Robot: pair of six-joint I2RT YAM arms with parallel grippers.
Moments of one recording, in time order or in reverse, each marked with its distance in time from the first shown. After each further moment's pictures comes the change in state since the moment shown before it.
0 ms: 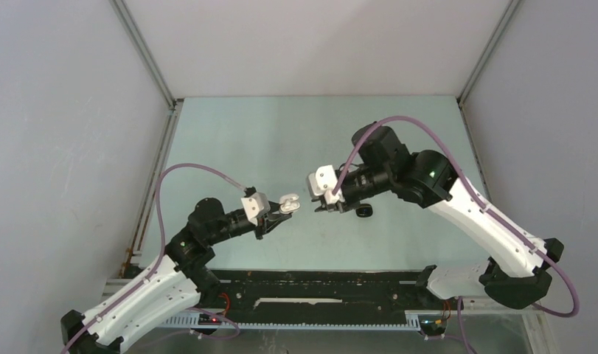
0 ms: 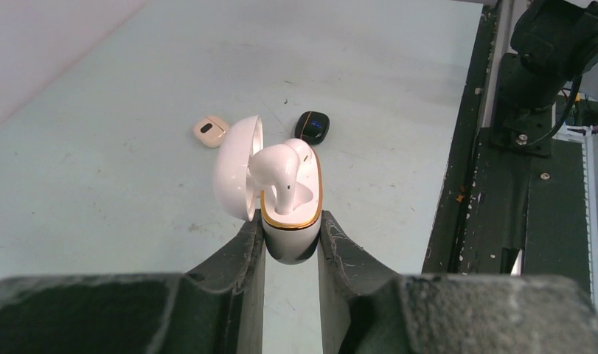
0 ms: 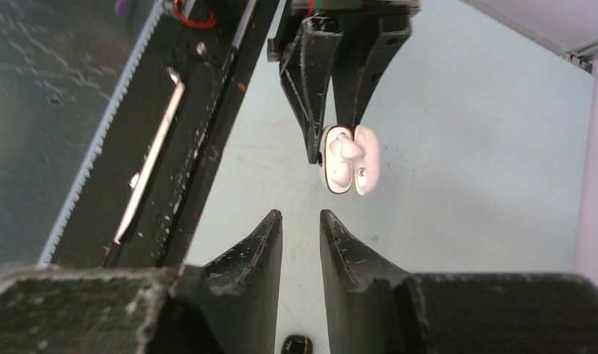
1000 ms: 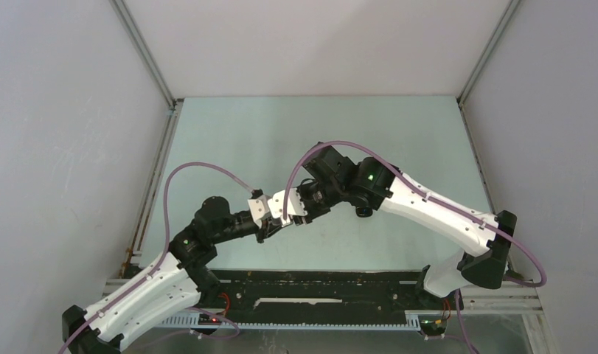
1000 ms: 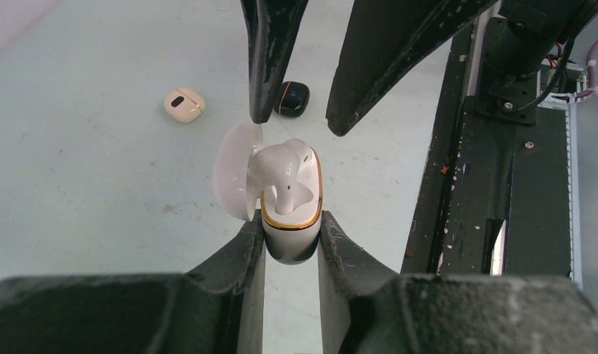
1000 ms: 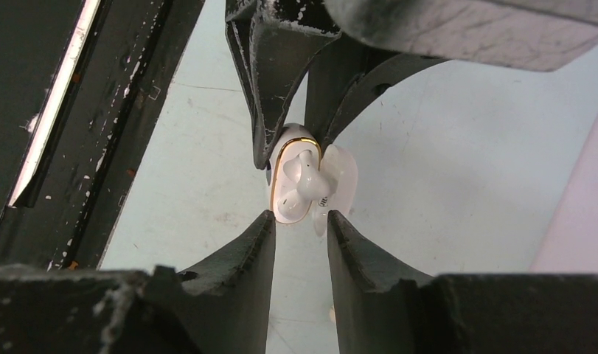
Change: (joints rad) left arm -0.010 0.036 0.000 -0.063 0.032 0.018; right arm 0.182 0.207 -0.047 0.053 0.352 -0.166
